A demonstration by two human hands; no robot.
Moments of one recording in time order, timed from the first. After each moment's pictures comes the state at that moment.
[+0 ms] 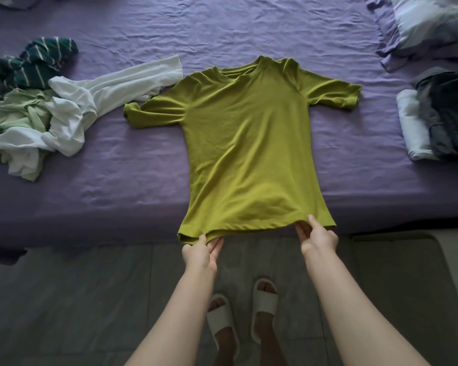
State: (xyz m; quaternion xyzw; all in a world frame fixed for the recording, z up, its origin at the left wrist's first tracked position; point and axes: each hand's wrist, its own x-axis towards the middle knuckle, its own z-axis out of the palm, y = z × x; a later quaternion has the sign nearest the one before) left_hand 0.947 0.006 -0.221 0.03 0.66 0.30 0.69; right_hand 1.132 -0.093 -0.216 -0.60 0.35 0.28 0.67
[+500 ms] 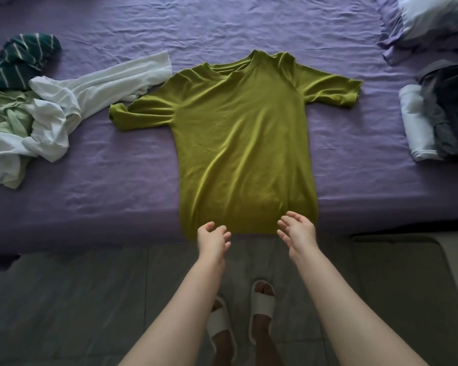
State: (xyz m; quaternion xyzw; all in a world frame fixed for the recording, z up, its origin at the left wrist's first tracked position) left_hand 1.002 0.013 -0.229 0.26 0.70 0.13 0.65; right_hand 1.143 -0.069 -0.245 -0.72 0.21 0.39 0.53
